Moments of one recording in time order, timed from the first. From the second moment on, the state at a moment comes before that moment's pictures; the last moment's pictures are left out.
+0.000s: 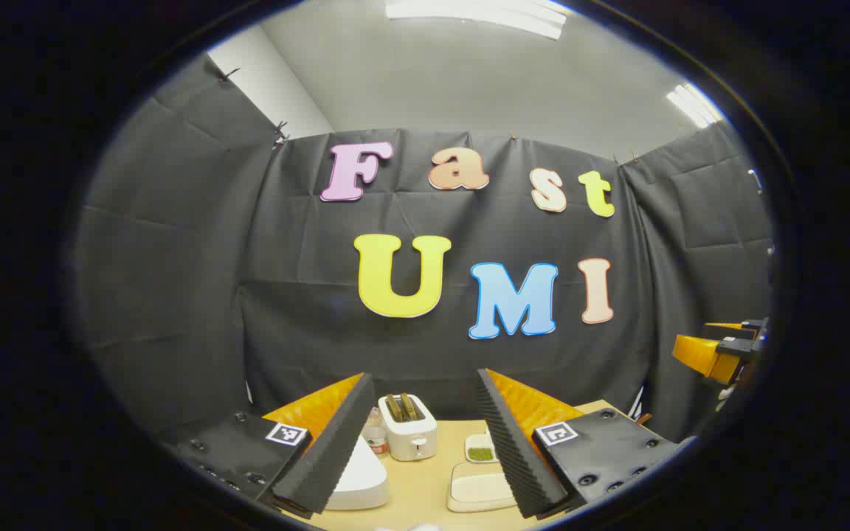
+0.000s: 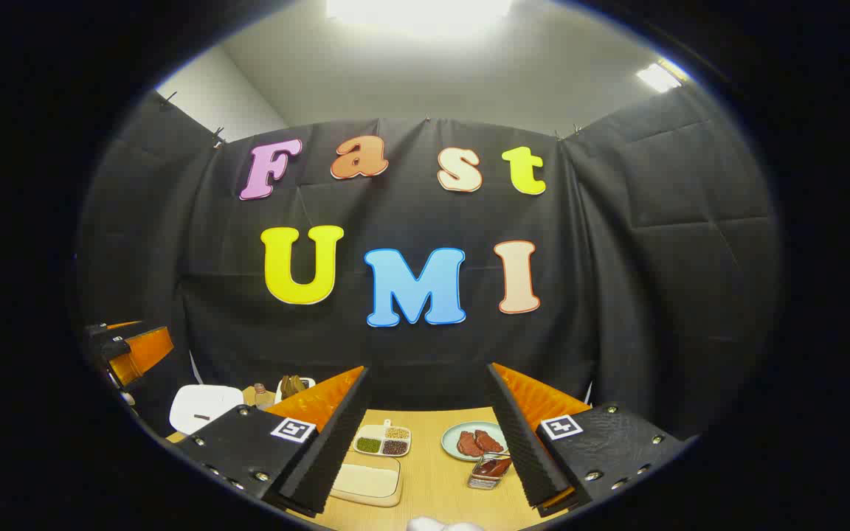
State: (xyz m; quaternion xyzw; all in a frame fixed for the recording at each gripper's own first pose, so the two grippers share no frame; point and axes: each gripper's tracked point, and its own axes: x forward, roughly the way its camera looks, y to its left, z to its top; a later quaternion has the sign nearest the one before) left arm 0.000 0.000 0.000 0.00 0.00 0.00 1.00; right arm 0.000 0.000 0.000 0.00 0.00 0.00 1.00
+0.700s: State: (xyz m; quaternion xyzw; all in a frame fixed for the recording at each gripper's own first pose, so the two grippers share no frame) left arm 0.001 -0.006 0.005 0.00 -0.01 0.00 1.00; right arm -0.003 -0.003 0.005 -0.01 0.00 0.00 1.00
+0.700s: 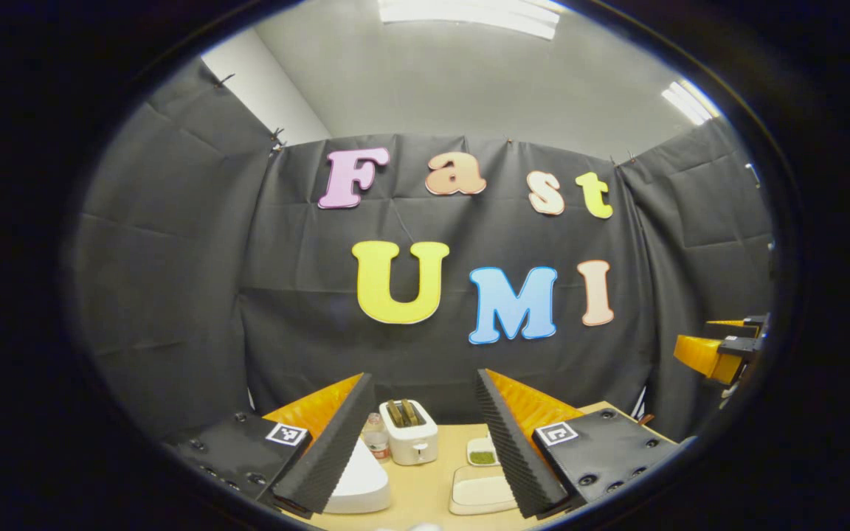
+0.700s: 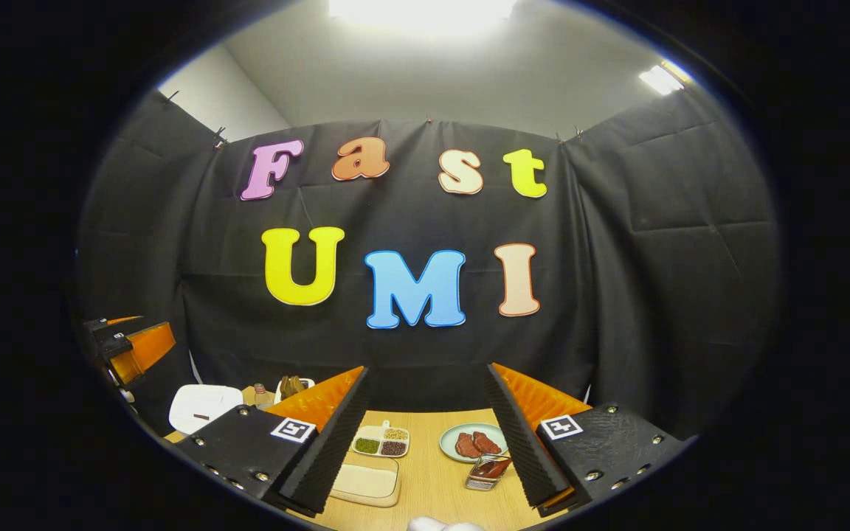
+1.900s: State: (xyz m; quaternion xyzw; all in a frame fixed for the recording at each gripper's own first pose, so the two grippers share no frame) left arm 0.009 -0.002 0.001 0.01 -0.02 -0.03 1.00; right arm -0.002 0.003 -0.006 -0.01 0.01 0.00 1.00
